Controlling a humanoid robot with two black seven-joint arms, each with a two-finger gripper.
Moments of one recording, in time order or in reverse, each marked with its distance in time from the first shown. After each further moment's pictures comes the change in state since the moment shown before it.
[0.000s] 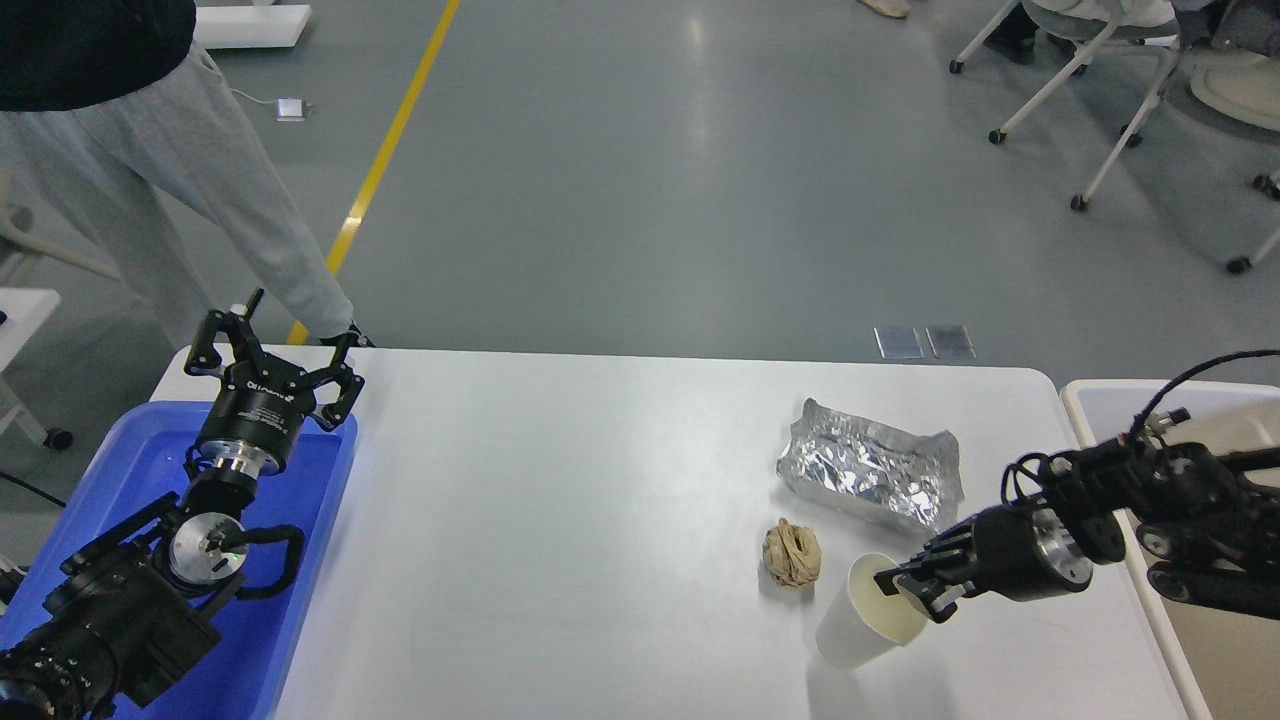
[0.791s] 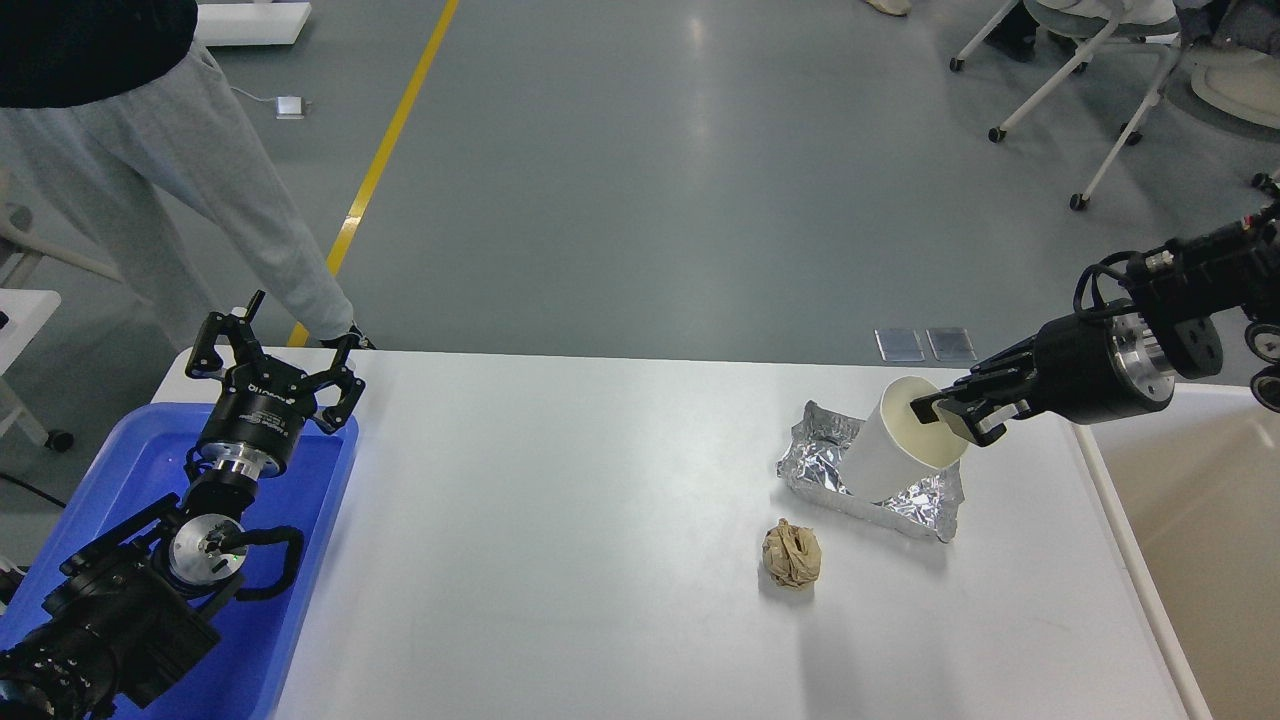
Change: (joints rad) left arm 0.002 0.000 0.000 0.000 0.000 0.001 0.000; right arm 0.411 -0.148 0.016 0.089 0.056 0.233 0.032
